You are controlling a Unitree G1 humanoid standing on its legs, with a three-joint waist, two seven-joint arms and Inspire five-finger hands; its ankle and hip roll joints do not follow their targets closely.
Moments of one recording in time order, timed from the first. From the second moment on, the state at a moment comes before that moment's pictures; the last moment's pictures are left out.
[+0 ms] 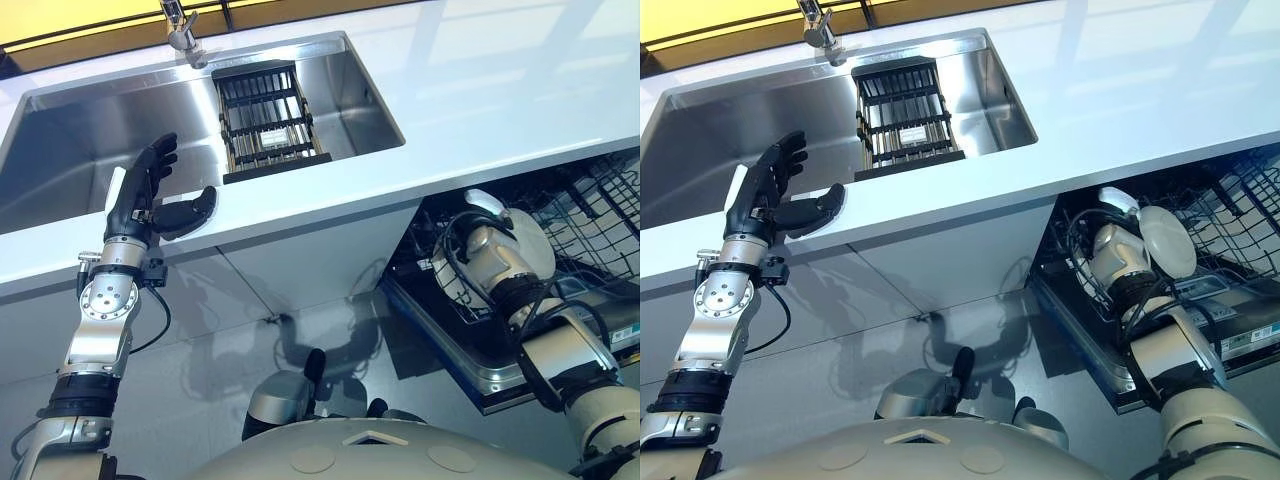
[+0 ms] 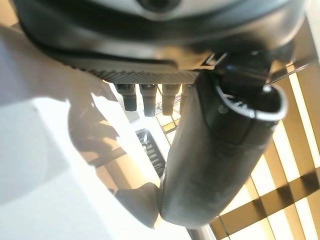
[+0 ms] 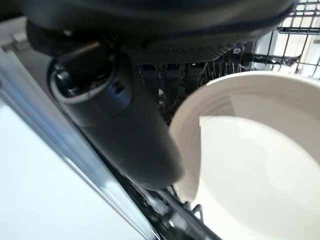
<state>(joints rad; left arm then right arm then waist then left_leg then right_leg) -0.02 0.59 0.10 0.12 -0.20 -0.23 0.05 -0.57 -0.54 0.37 0.65 -0.39 0.49 -0.02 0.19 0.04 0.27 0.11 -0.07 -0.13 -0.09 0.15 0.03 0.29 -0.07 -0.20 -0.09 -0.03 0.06</state>
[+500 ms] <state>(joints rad) 0.02 0.56 0.18 0.12 -0.20 -0.25 0.05 -0.28 -0.52 0.11 0.25 -0.21 0.33 -0.15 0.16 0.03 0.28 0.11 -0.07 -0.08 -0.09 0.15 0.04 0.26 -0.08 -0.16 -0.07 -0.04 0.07</state>
